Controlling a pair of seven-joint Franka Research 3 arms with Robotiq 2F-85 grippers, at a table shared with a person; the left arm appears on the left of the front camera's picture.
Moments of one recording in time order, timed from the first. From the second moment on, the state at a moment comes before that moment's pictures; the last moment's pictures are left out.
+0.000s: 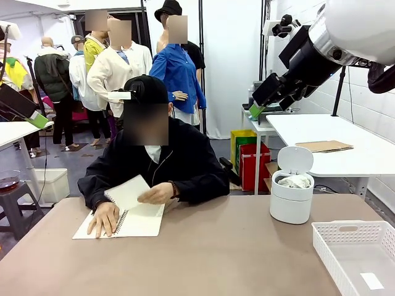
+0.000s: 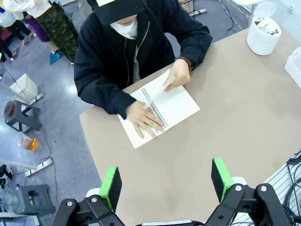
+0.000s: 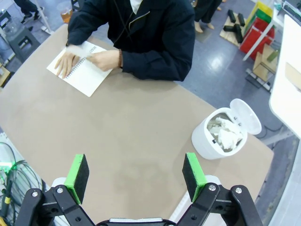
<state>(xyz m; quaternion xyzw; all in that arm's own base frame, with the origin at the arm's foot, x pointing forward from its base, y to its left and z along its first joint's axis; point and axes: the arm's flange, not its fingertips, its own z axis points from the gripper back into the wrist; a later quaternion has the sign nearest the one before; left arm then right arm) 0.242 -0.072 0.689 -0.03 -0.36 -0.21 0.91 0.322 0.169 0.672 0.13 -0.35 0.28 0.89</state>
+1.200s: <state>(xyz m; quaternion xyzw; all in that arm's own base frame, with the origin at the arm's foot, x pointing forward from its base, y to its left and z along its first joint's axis) 0.242 -0.072 0.689 -0.03 -0.36 -0.21 0.91 0.322 0.169 0.672 0.13 -0.35 0.28 0.89</state>
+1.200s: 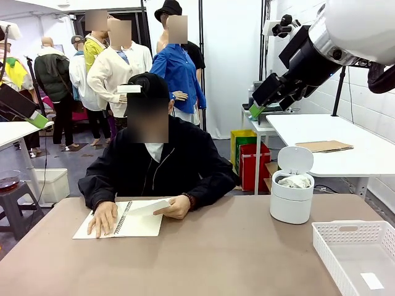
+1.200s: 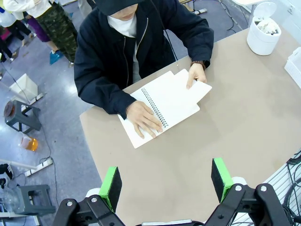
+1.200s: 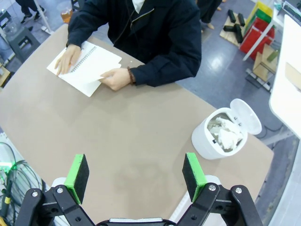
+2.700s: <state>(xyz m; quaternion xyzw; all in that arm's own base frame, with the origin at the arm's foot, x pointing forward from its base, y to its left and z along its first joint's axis) 0.242 -0.072 0.689 -0.03 -0.36 -0.21 0.91 0.322 0.169 0.672 0.13 -0.35 0.28 0.89</state>
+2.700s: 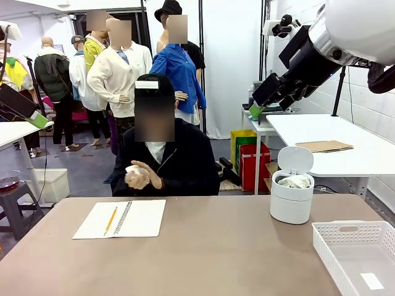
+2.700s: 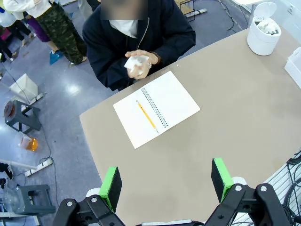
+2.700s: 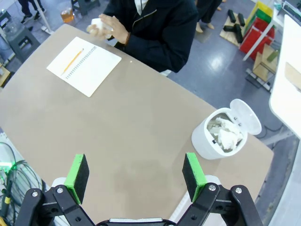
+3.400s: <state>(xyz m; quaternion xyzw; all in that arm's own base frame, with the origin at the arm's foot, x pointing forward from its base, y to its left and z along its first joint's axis) 0.242 -0.072 0.689 -0.03 -0.36 -0.21 0.91 0.322 0.169 0.672 0.13 -0.35 0.28 0.89</state>
